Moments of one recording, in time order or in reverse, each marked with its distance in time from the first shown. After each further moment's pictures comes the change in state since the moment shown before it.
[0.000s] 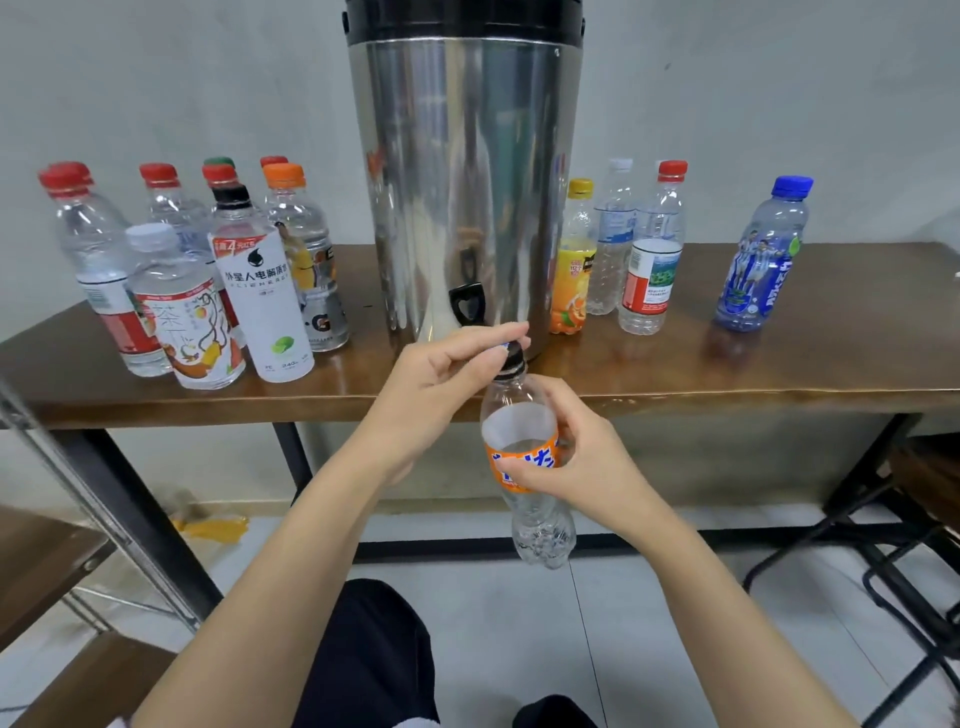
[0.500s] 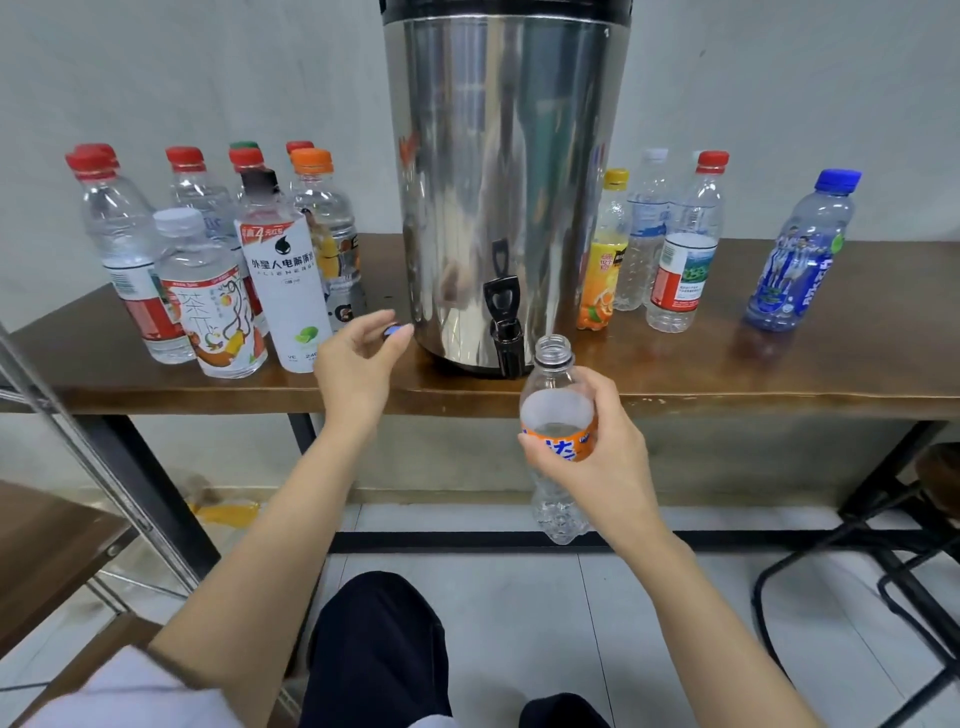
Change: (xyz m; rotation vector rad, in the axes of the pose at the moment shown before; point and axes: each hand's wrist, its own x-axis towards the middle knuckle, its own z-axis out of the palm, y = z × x) left_hand 0.025 -0.071 -0.074 0.242 0.695 -0.174; right_hand 0.001 0.008 0.028 -0.092 0.302 0.066
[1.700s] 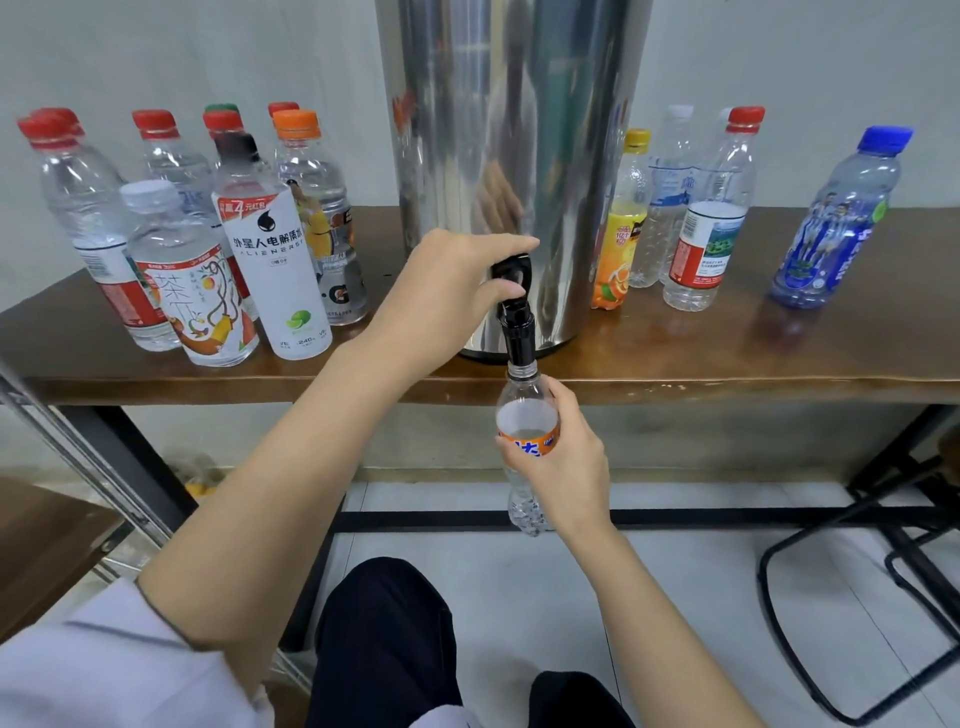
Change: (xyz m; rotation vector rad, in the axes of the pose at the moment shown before) left_hand 0.011 0.073 0.034 0.506 -0.470 0.688; right_hand 0.013 0.040 0.061 -0.147 0.033 0.205
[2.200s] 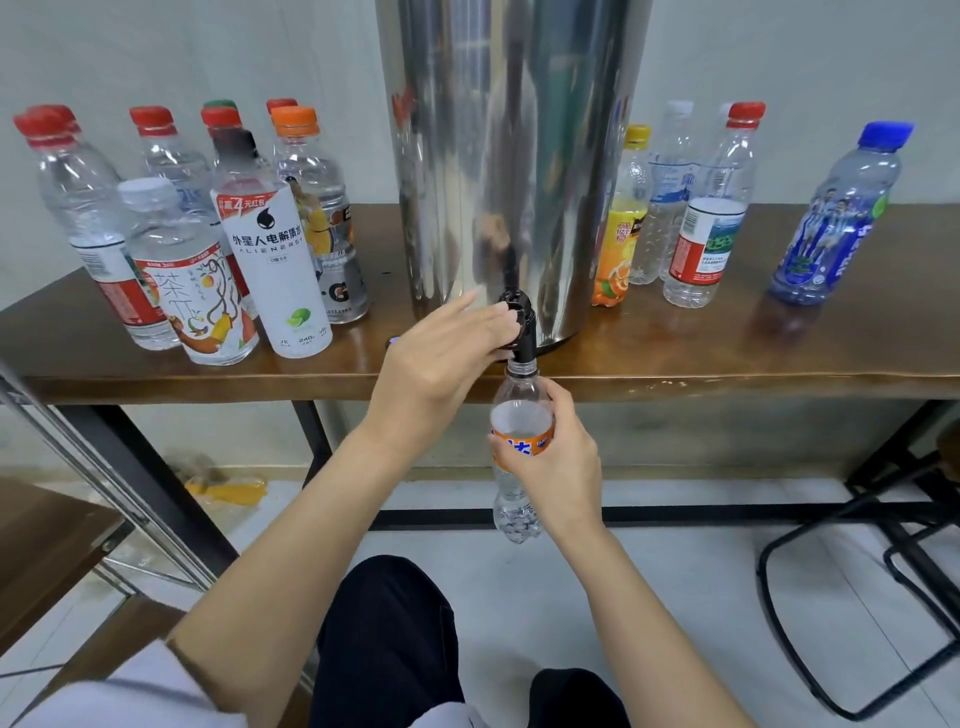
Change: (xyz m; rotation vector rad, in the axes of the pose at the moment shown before) left_hand -0.057 -0.041 0.055 0.080 0.420 0.420; right_hand -0.007 -0.009 0.006 0.033 0.025 0.023
